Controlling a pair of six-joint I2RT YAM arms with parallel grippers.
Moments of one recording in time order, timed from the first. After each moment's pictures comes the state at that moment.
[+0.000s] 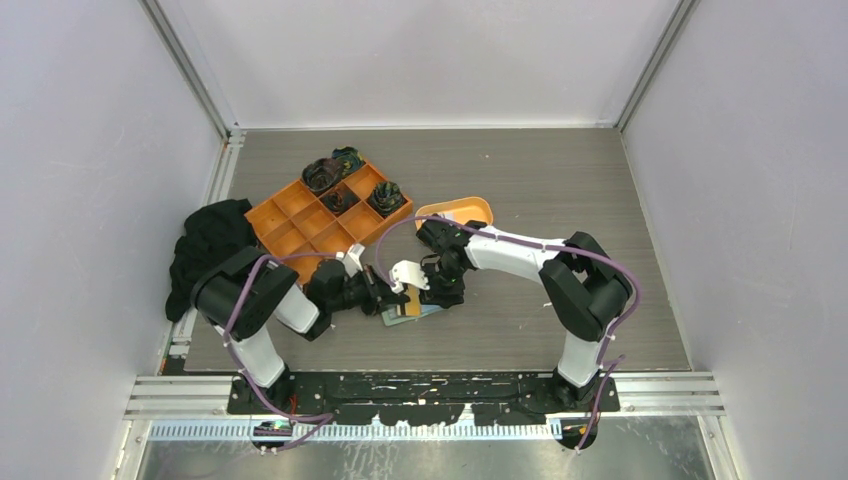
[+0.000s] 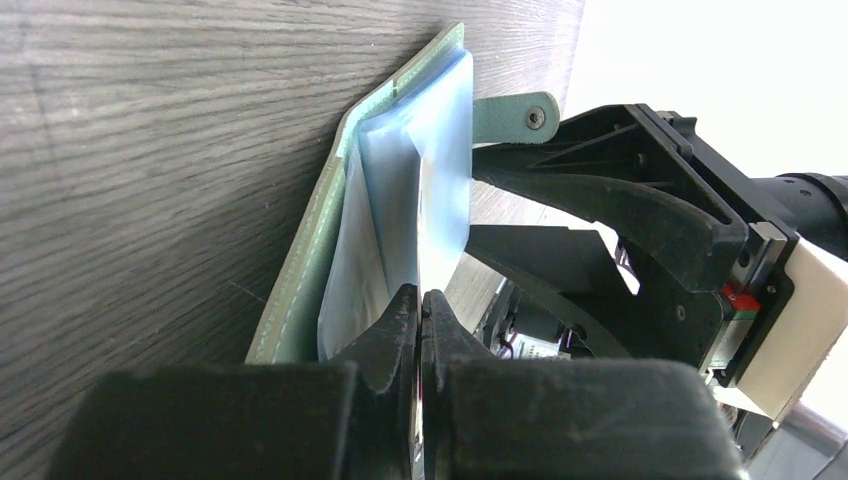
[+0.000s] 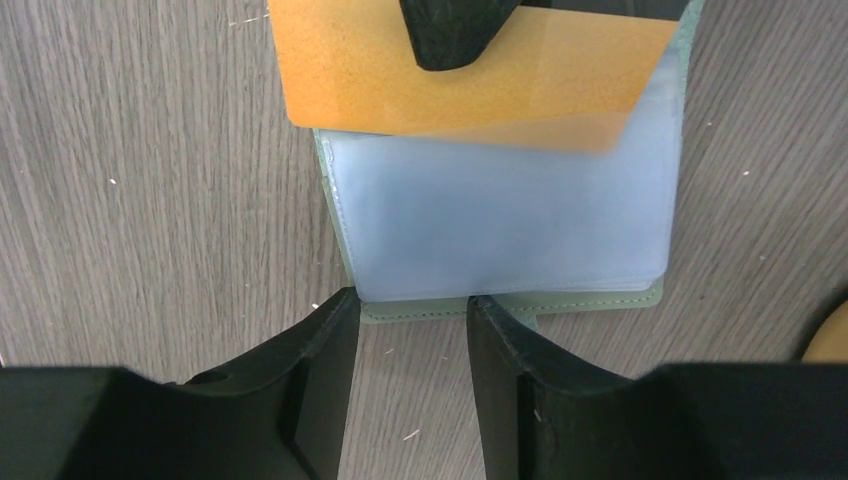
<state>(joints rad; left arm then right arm) -0.53 1.74 0.26 1.05 0.54 -1.20 0.79 1.79 1.14 -0.70 -0.33 -0.95</state>
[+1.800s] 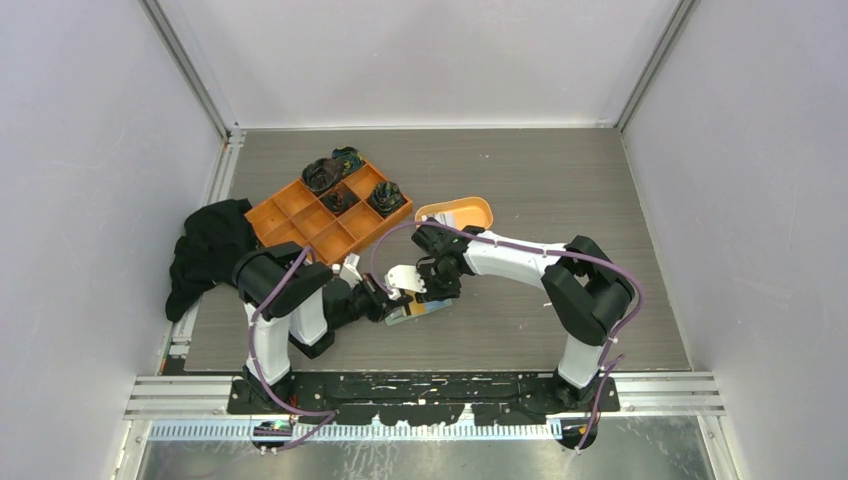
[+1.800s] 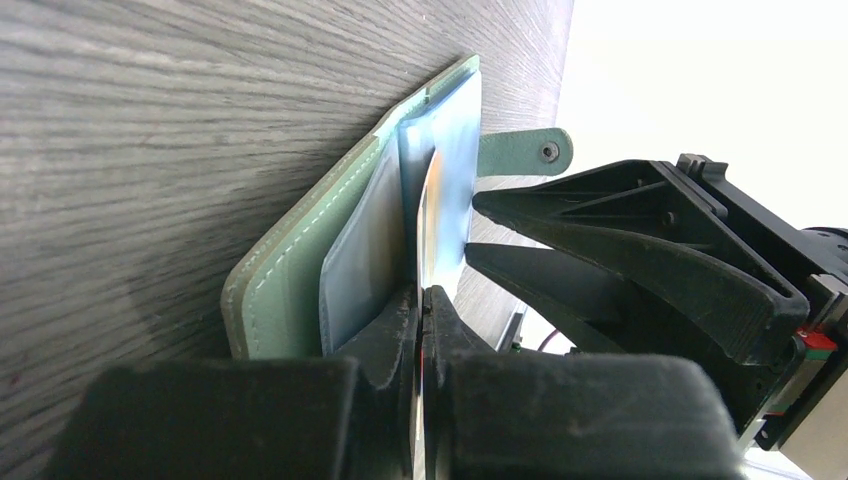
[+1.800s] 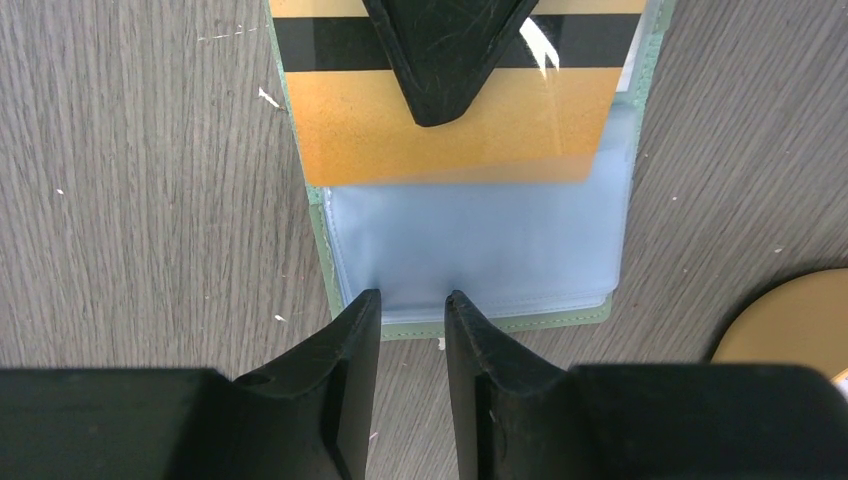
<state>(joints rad) -0.65 1.97 0.18 1.48 0.26 -1.33 0.83 1.77 1.12 -0.62 -0.26 -1.00</state>
